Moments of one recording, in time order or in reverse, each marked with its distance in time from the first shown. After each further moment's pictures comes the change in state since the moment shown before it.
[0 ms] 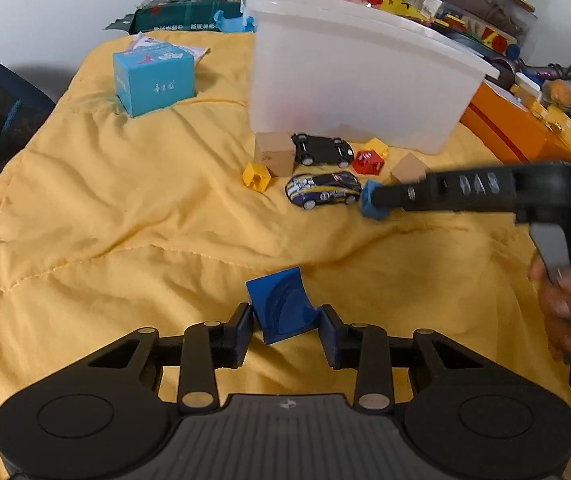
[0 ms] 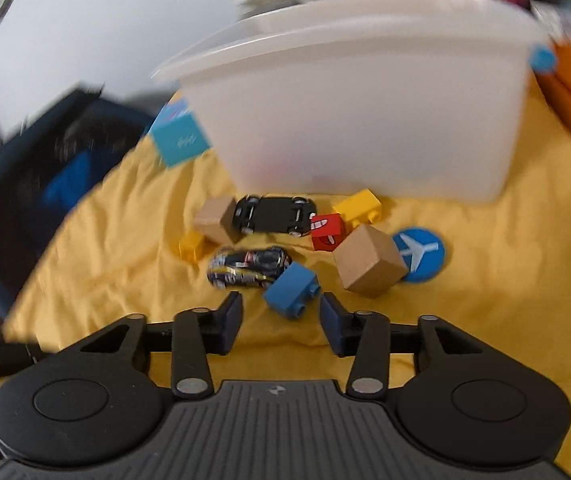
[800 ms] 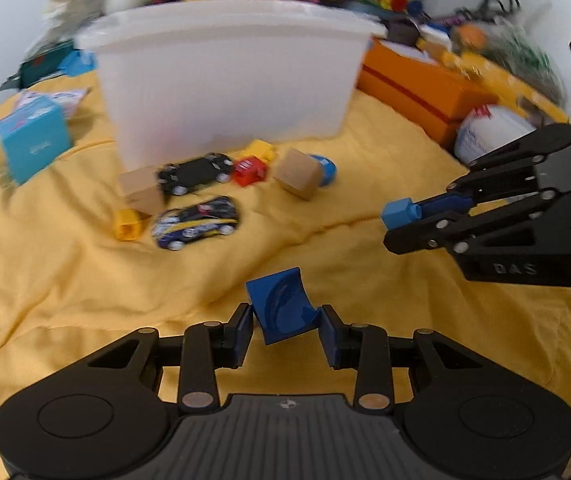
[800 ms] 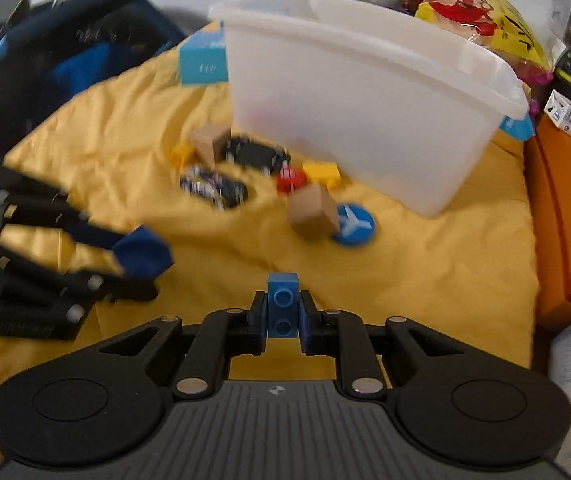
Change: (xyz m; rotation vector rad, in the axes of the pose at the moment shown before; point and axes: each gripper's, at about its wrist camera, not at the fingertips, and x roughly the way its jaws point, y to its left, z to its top) left arm 0.028 -0.065 0.011 0.261 0.000 -0.132; right arm -0.051 0.008 -0.020 -0.462 0.154 -0.148
